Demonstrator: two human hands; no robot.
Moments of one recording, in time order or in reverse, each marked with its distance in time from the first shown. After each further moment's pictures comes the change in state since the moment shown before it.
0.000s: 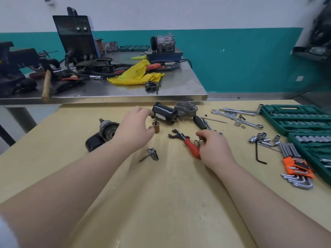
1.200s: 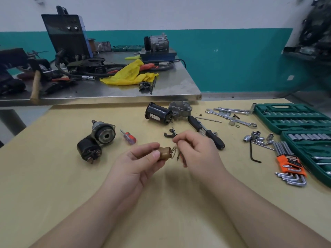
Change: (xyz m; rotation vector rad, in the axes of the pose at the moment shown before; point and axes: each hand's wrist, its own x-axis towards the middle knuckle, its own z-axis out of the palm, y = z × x) left_hand -0.111 0.034 0.010 -1.714 -0.178 -0.484; right_hand -0.047 -0.030 -0.002 0.541 -0.057 -0.216
